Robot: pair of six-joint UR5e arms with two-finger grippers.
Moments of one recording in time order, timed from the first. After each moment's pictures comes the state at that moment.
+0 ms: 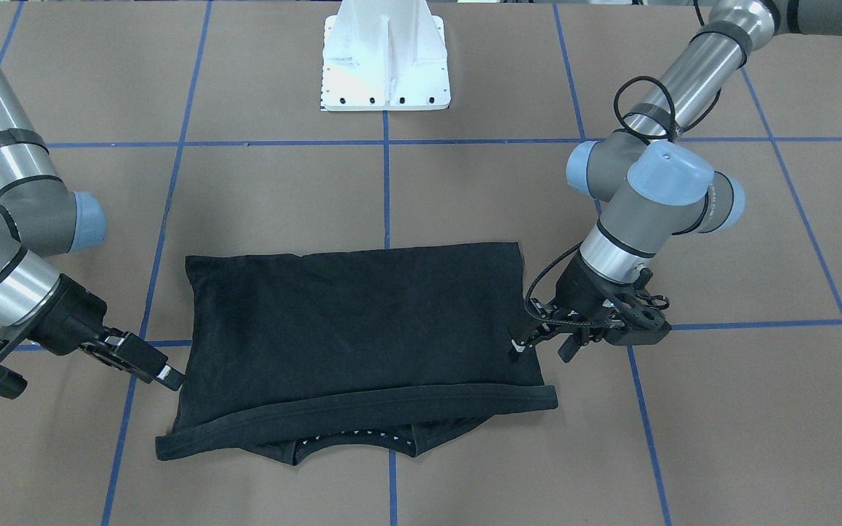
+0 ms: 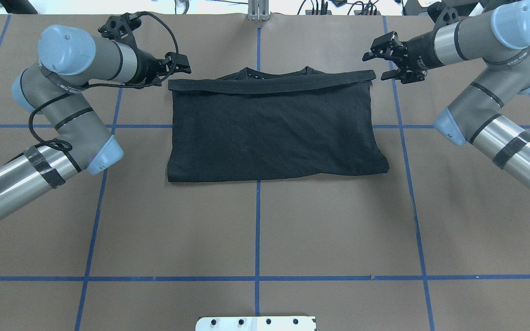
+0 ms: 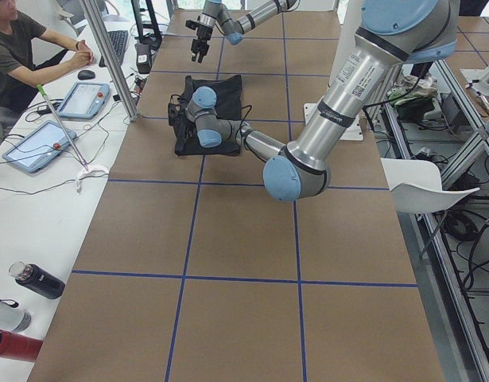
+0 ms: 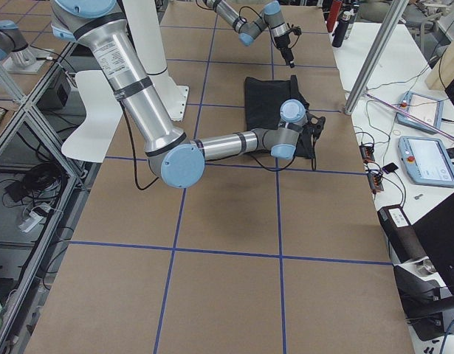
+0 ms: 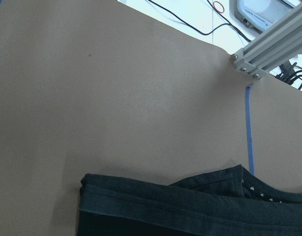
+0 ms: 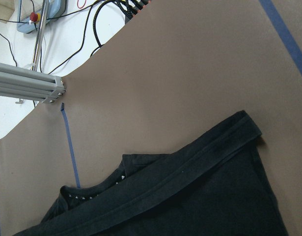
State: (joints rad) left arm -0.84 -2.19 -1.31 -2.43 -1.88 -1.38; right arm 1.01 -1.05 1.21 -0.43 2.22 1.65
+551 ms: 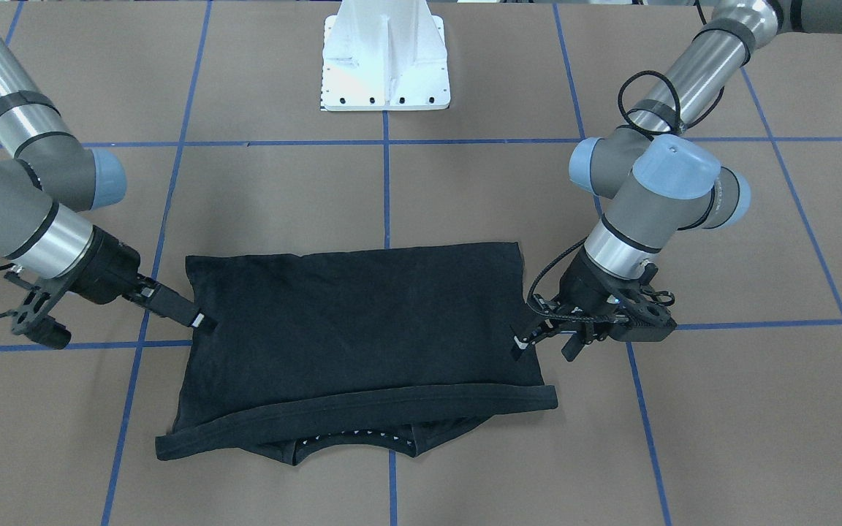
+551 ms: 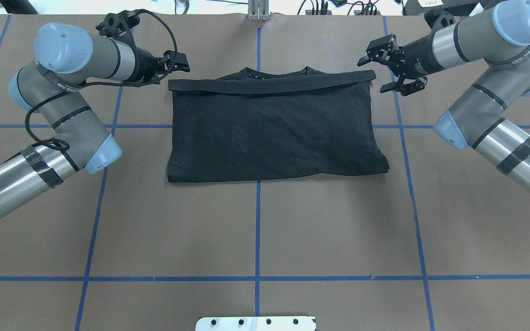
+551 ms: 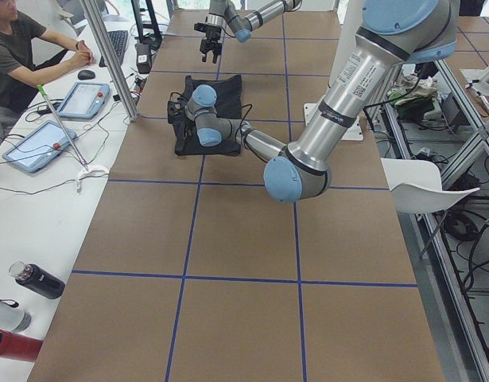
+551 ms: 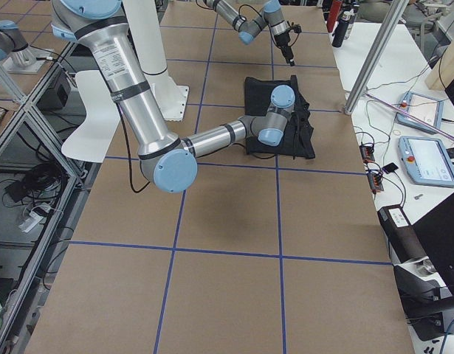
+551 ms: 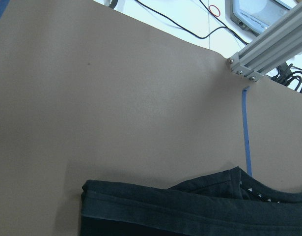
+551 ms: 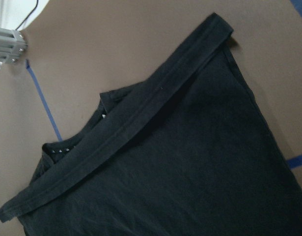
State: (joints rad) left arm -0.84 -2.17 -1.34 -2.43 -1.88 -1.37; right arm 0.93 -1.13 1.44 -0.72 2.28 1.75
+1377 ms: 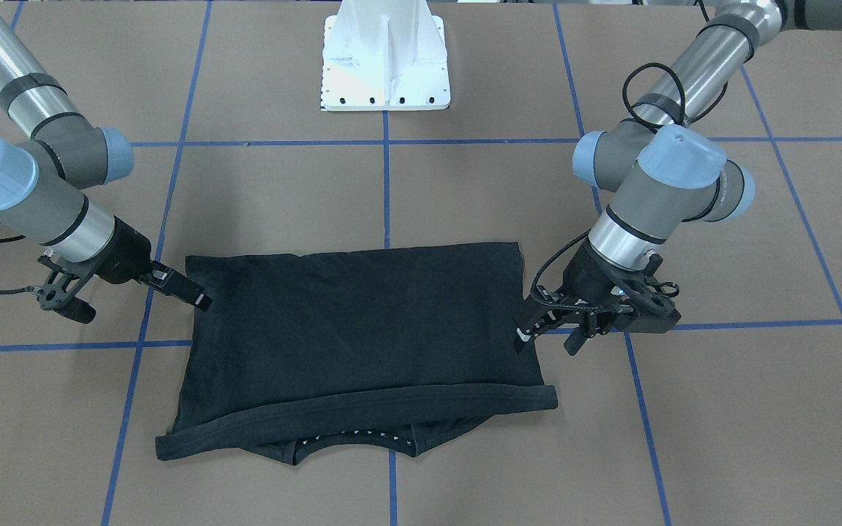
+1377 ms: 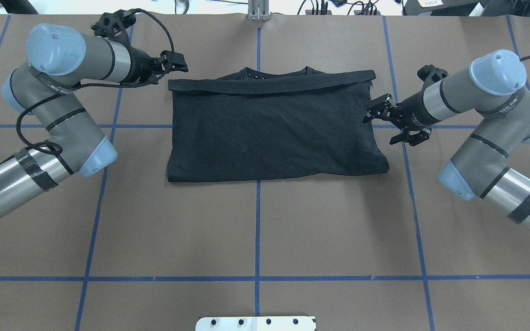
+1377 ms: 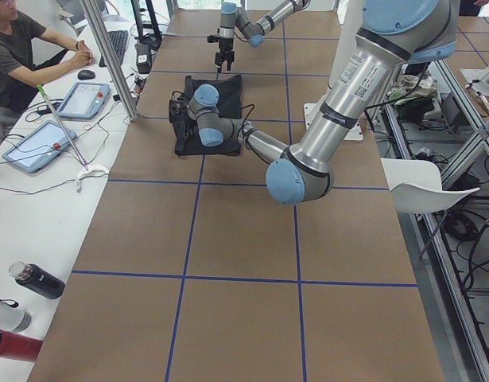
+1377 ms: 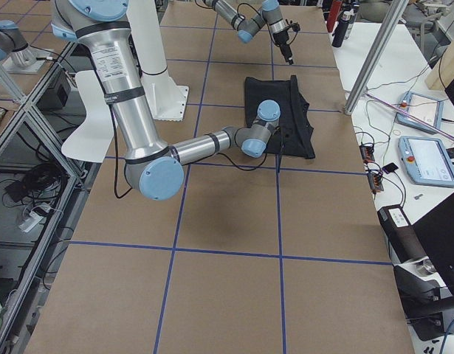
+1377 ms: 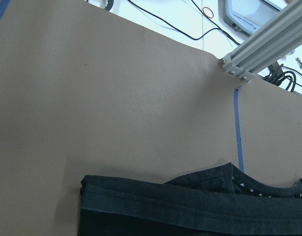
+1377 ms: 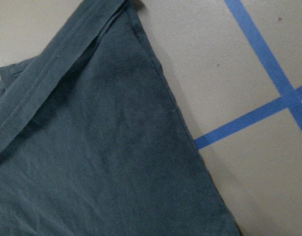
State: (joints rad) left arm -0.84 -2.16 -1.36 -2.43 -1.88 -1.37; right arm 0.87 -1.24 1.47 -0.78 2.23 1.64
